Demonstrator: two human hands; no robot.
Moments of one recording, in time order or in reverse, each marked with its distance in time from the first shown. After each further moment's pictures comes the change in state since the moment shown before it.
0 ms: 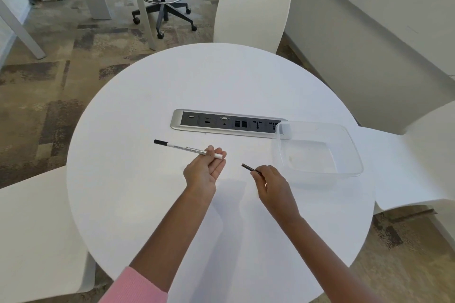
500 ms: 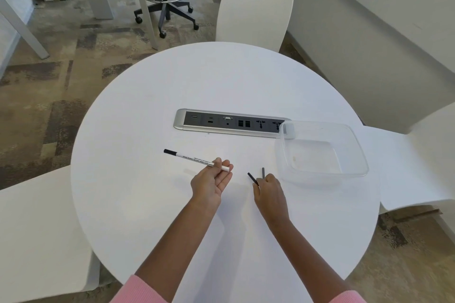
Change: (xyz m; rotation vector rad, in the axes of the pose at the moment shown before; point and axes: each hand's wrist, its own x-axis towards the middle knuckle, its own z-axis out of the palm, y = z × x) left_hand 0.005 -0.016 -0.015 0.056 0.010 -0.101; right_hand -0.002 0.017 0.040 -0.249 -0.058 0.210
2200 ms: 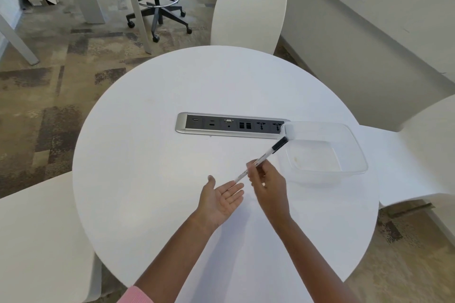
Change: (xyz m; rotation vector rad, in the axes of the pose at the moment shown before) left_hand 0.006 -0.007 -0.029 0.044 -0.146 -0.358; right_hand -0.014 -0.057 -0.042 0.685 0.123 -0.014
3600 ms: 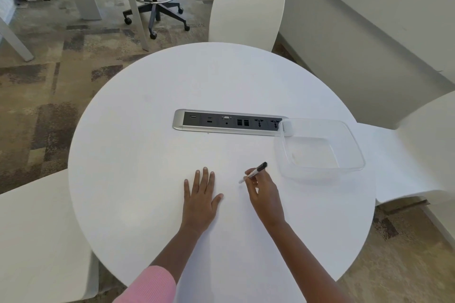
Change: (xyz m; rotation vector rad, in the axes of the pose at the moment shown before) left_hand 0.073 -0.011 -0.085 2.101 0.452 0.953; right_hand -0.006 0.046 0.011 -0.276 -0.048 -0.040
